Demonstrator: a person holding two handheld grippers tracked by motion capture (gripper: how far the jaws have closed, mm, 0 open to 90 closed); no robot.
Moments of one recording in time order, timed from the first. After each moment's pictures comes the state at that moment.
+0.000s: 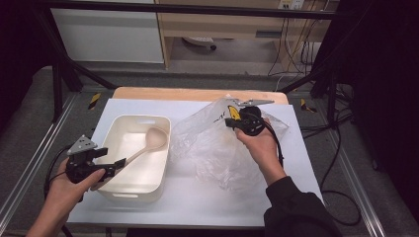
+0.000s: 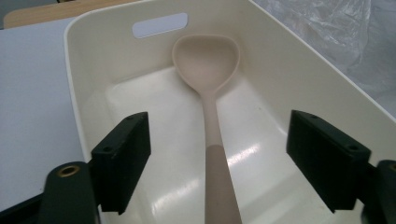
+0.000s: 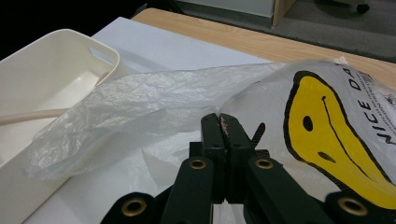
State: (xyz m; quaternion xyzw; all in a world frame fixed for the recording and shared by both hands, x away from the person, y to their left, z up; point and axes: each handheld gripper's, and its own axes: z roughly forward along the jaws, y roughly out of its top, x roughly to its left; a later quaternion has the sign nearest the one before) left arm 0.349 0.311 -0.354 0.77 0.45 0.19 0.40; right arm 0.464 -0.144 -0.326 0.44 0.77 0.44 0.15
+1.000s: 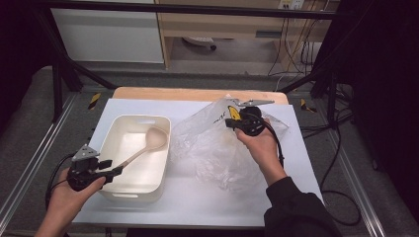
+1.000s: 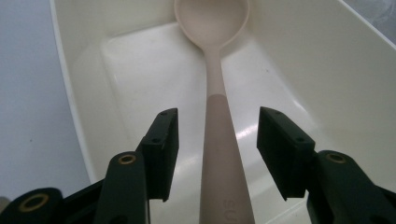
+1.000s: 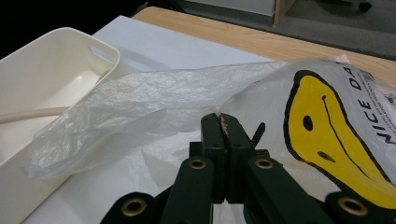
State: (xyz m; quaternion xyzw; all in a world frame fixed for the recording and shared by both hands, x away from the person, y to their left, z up) left arm 0.337 0.312 -0.374 0.78 0.48 0.17 0.36; right arm 0.464 -0.145 -0.327 0.44 0.77 0.44 0.15
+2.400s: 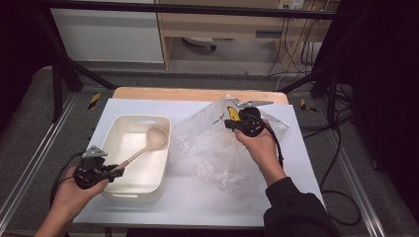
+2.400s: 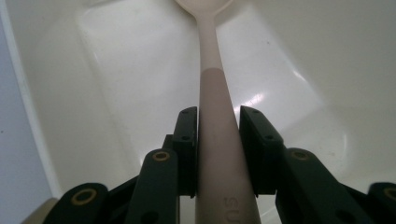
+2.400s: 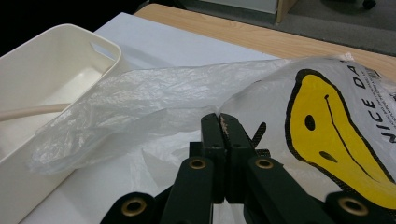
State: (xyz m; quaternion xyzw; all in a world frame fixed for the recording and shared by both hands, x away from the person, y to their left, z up) left arm 0.349 0.306 -0.384 0.81 0.48 0.13 0.32; right arm 0.464 -0.143 -0.330 0.44 0.77 0.44 0.14
